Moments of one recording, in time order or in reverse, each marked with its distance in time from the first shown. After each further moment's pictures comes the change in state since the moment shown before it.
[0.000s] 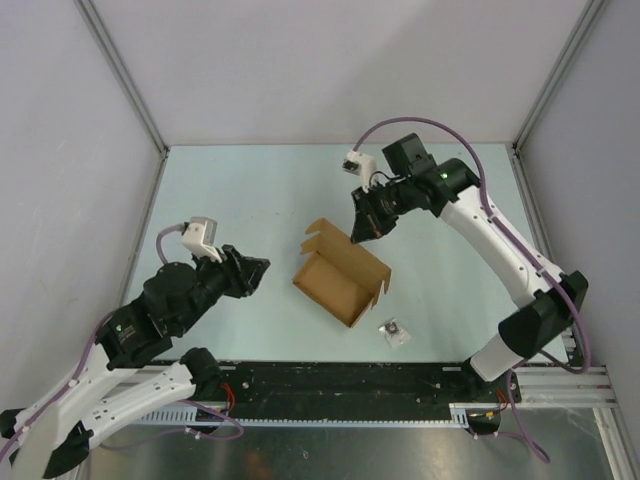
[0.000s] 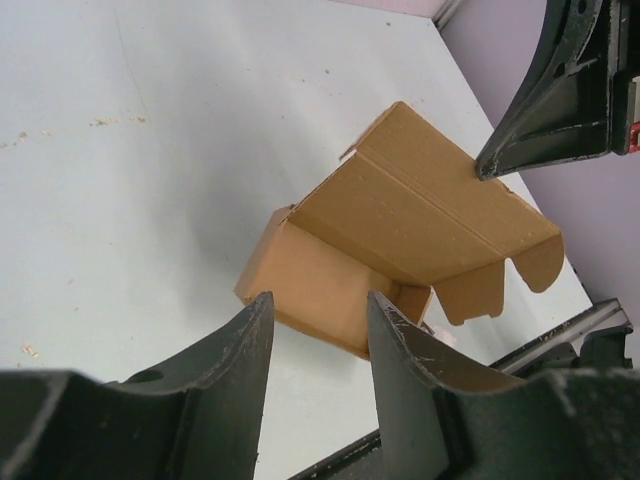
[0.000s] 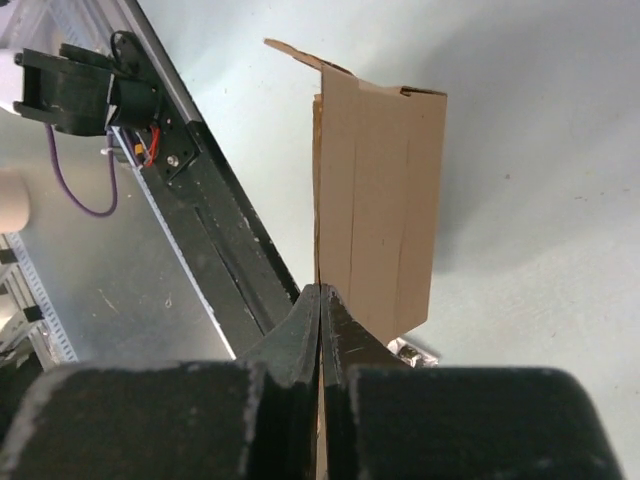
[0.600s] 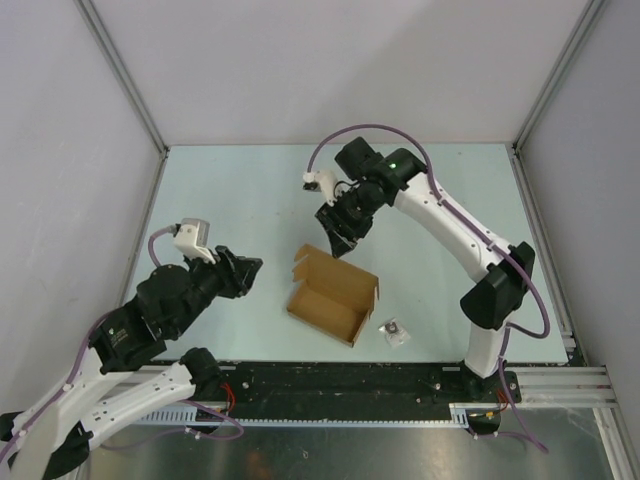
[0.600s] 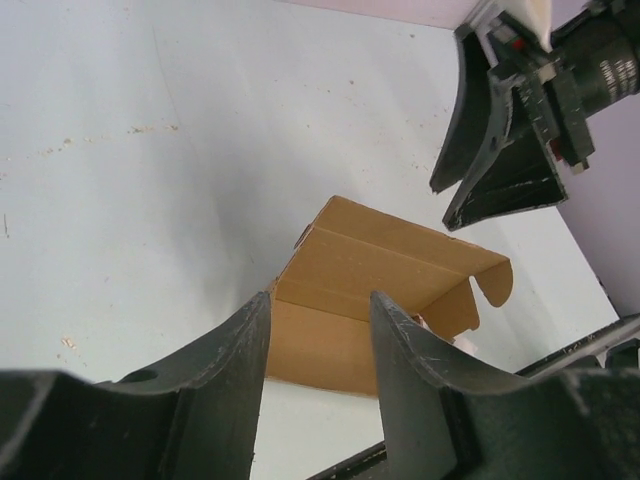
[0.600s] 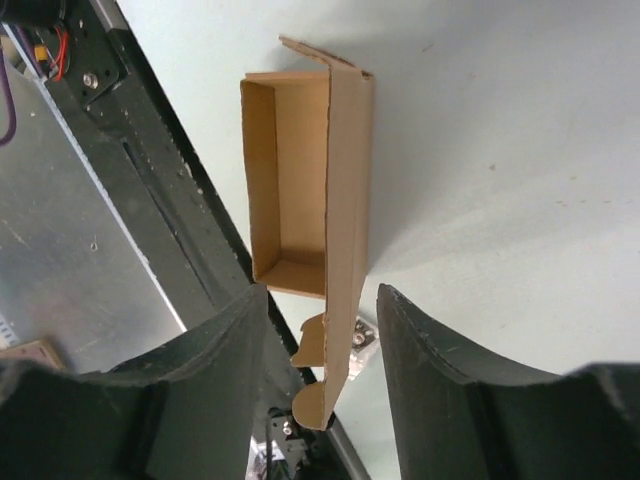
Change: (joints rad) left arm 0.000 -0.027 0.023 -0.051 -0.053 0.022; right arm 0.147 0.311 0.325 -0.270 0.164 -0.205
